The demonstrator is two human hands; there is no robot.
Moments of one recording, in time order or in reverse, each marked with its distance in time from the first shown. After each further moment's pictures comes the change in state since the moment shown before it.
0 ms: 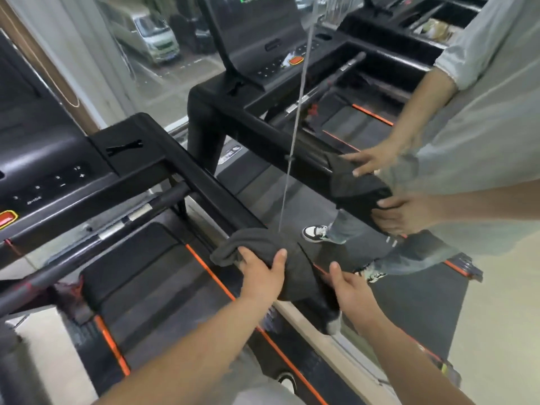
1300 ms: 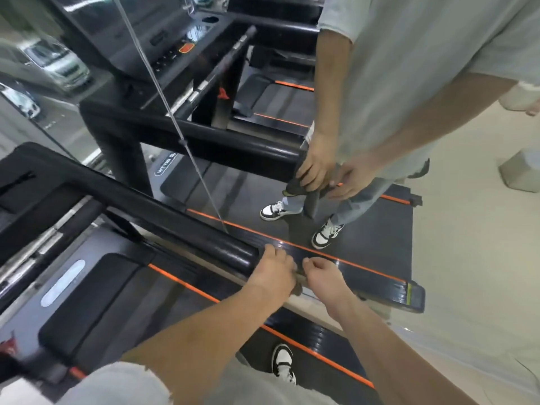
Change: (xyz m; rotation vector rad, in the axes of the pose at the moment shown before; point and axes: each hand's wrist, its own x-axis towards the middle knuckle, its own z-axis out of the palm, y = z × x) left_hand -0.097 0.007 0.114 2.005 -0.420 1.240; right_hand -0.053 0.084 -0.056 0.225 0.142 0.271
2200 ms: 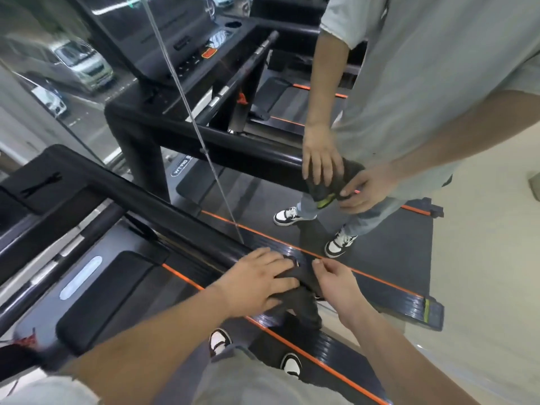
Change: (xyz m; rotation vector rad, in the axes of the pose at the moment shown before) left_hand -0.033 -0.078 0.068 -0.345 0.577 0.192; right_hand 0.009 -0.028 0.011 0.037 -0.023 -0.114
